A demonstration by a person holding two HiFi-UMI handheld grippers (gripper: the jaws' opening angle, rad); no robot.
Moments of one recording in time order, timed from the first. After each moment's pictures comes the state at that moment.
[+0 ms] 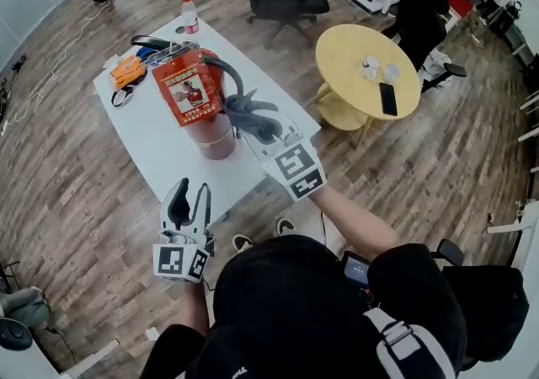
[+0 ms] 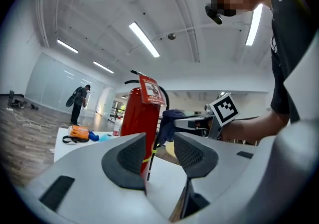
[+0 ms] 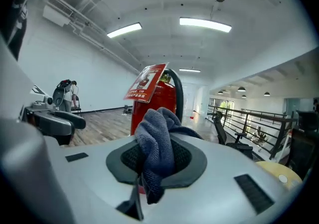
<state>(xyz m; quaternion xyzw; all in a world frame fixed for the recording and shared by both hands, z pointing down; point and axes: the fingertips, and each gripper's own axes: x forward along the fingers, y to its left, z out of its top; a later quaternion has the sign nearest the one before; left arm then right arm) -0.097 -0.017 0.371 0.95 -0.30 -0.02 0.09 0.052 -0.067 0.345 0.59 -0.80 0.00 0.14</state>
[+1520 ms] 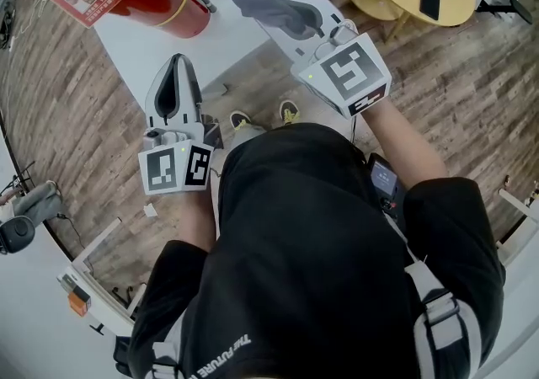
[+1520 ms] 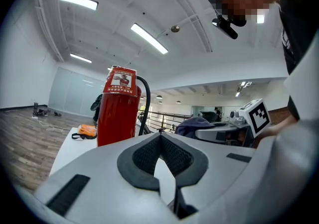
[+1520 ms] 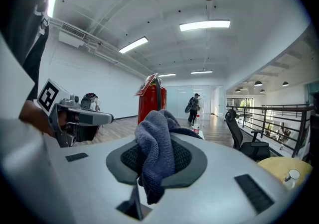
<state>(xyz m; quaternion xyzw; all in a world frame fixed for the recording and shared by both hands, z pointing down) 0.036 0.027 0.378 0.90 -0.42 0.00 0.08 0.168 0.024 0.377 0.50 -0.86 0.00 0.09</state>
